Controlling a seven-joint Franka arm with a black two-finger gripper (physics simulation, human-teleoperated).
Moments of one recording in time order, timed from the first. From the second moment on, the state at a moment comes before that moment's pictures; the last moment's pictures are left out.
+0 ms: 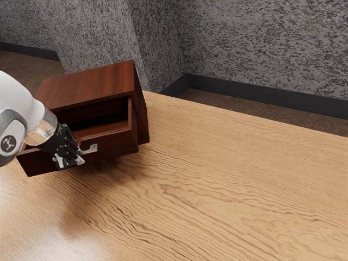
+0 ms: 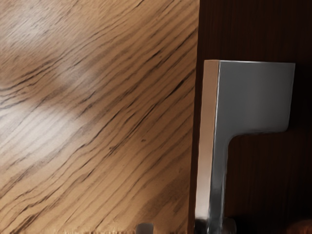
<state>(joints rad) 0.14 -0.39 0.23 -2.28 0.09 2.30 -2.05</state>
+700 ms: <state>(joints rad) 0.17 -0.44 0.15 -2.31 0.10 2.30 -2.04</state>
